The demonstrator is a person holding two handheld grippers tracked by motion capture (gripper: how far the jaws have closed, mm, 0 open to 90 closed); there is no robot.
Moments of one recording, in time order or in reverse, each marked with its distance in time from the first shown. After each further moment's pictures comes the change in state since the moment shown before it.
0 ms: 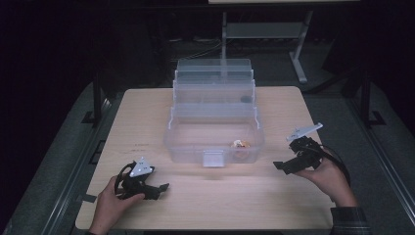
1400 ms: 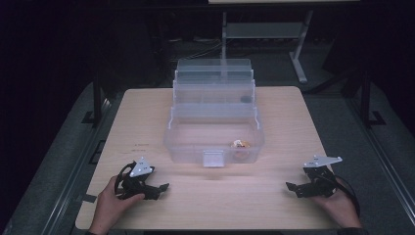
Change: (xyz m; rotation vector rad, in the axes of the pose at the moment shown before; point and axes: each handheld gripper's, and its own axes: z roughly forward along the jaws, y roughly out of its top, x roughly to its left) left arm 0.000 0.000 0.000 0.004 0.000 0.004; right arm -0.004 -0.101 0.024 -0.068 -0.035 0.146
